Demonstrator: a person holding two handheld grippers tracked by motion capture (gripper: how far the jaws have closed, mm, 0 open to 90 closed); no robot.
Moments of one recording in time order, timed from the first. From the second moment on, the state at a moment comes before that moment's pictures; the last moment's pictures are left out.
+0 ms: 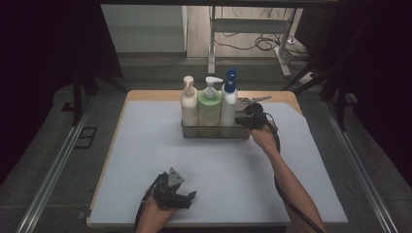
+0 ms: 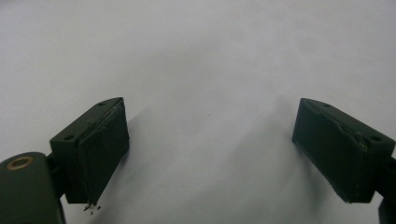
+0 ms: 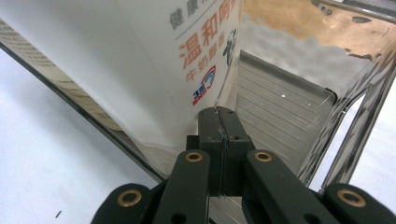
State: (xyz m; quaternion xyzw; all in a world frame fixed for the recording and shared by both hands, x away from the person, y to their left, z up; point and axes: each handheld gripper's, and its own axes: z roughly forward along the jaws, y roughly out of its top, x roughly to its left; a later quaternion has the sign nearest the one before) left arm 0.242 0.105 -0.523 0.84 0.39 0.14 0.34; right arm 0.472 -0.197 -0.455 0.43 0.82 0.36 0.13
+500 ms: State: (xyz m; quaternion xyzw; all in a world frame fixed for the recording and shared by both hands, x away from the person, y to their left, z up) left arm 0.242 0.105 -0.523 0.84 0.39 0.14 0.34; right arm 0.465 -0.202 -0.448 0.43 0.82 0.36 0.14
